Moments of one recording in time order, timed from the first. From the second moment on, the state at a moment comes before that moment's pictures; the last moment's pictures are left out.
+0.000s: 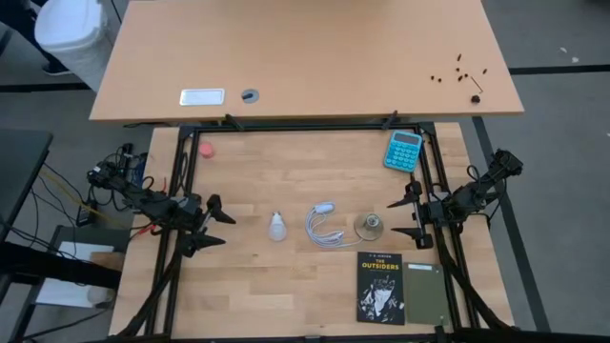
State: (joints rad) left arm -0.52 0.03 0.01 0.11 -0.23 -0.35; right arm 0.62 0.00 0.01 0.08 0.51 -0.18
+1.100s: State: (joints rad) left arm -0.52 0.03 0.01 0.12 -0.29 -0.34; right arm 0.62 0.00 0.01 0.29 0.58 -0.04
